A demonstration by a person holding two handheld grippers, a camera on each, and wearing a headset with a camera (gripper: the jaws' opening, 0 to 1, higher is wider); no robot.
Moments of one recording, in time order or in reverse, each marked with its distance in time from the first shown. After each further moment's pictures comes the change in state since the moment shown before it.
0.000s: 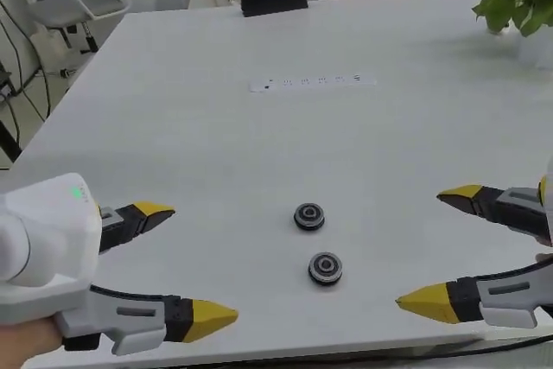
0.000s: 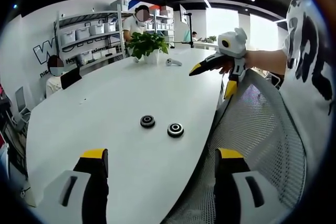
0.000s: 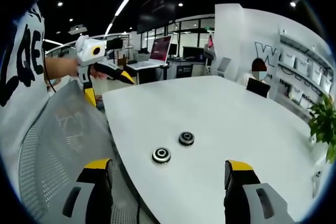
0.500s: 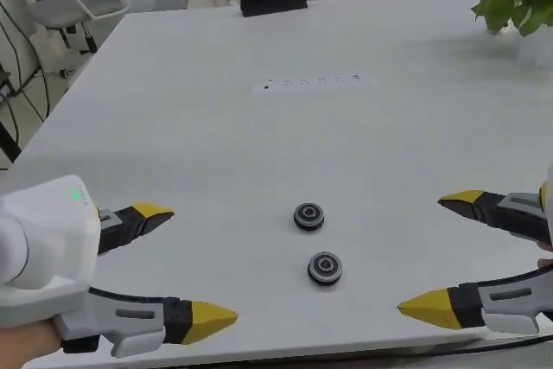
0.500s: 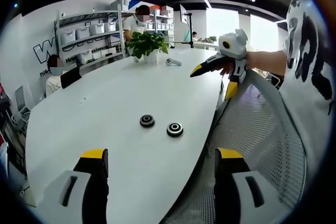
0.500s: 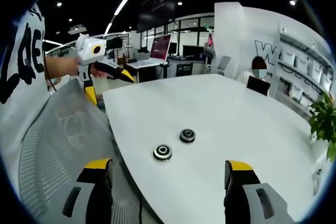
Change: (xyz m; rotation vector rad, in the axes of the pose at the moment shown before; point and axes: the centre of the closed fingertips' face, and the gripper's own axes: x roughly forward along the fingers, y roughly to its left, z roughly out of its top) left arm 0.001 -0.001 -0.001 -0.006 0.000 -0.003; right arm -0.001 0.002 -0.006 0.008 0.011 0.002
